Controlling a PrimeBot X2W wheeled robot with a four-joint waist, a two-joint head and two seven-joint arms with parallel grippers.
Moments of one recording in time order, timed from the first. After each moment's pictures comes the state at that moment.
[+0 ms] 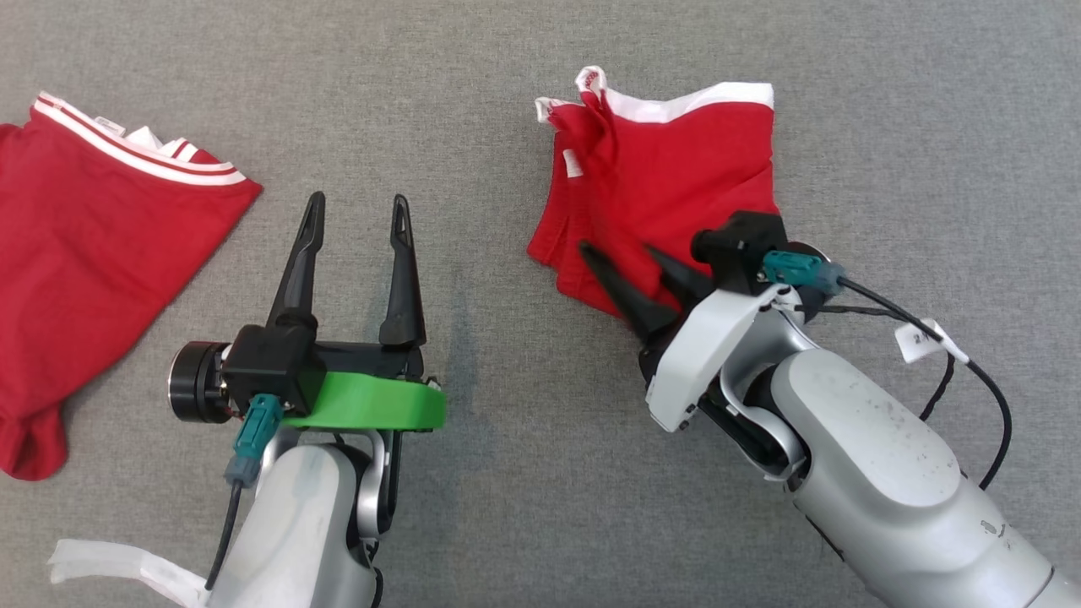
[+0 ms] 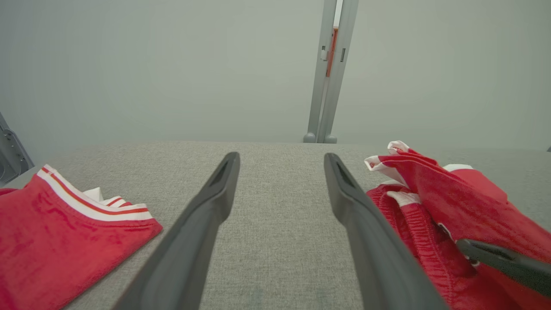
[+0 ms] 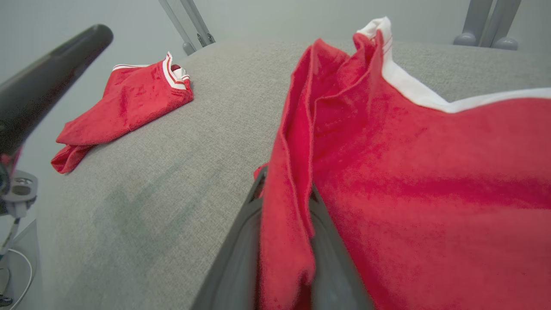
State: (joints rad) left arm -0.34 0.05 -0.30 0.11 -0.23 0.13 -0.26; right arm -0.60 -0.21 0.62 0.27 0.53 0.13 0.06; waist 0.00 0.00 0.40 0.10
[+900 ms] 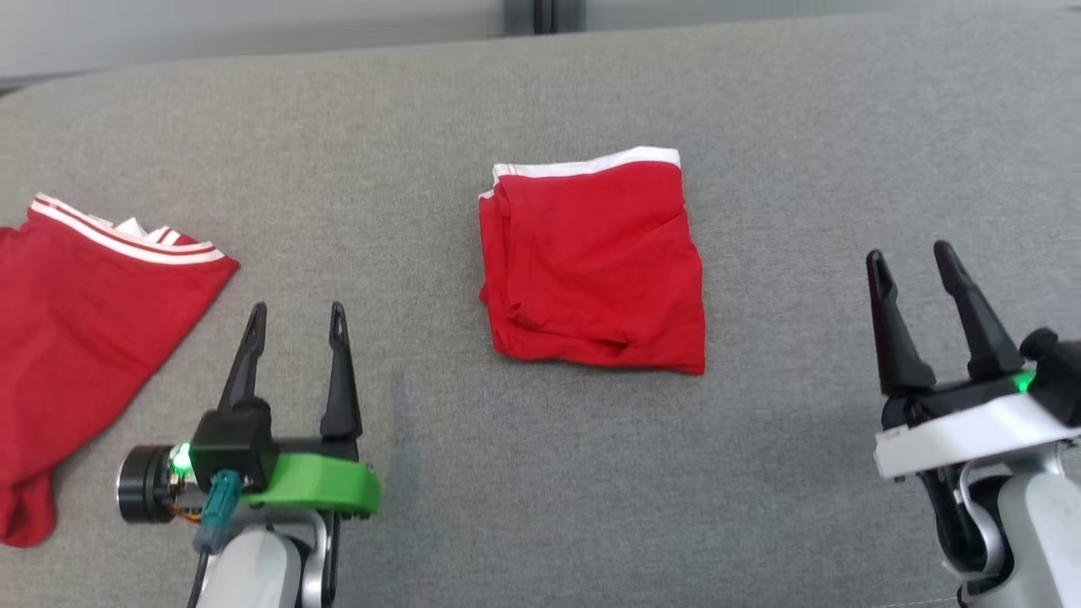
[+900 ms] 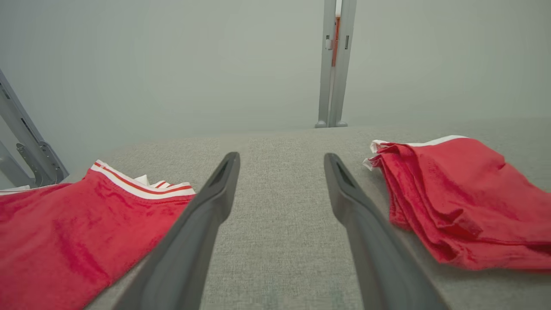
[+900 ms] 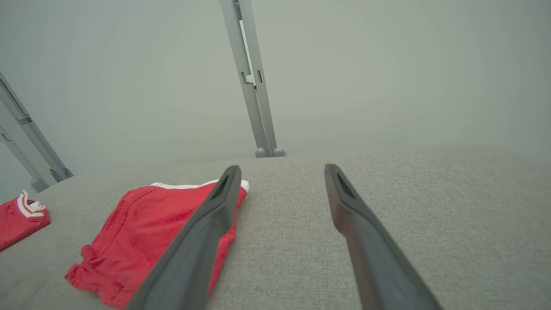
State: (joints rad) left arm -0.18 0.12 -0.22 0.16 -0.18 0.13 -0.26; right arm -0.14 -0.24 0.05 0.00 0.38 0.13 -0.19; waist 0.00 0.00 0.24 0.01
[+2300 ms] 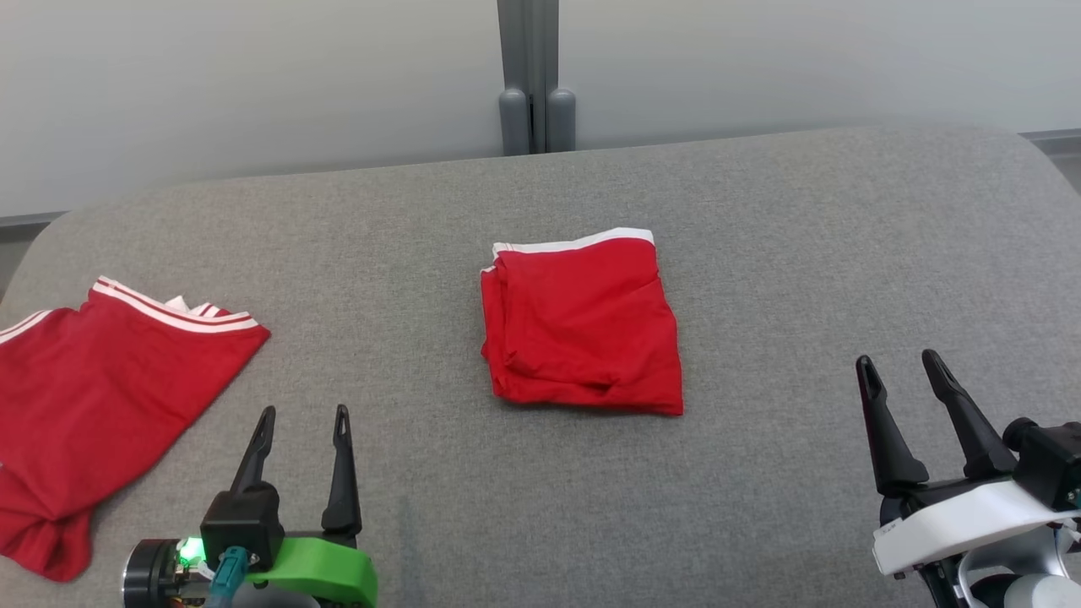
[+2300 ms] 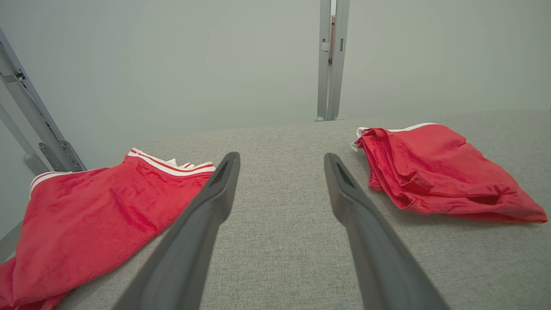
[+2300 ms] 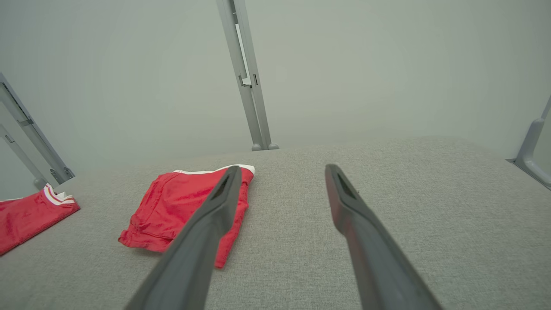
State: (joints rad) left arm 0.00 0.17 -0.25 0.12 -0.21 0.15 -0.20; right arm 0.10 -0.15 -0.01 -0.15 0.30 0.13 -0.04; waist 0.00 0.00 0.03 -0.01
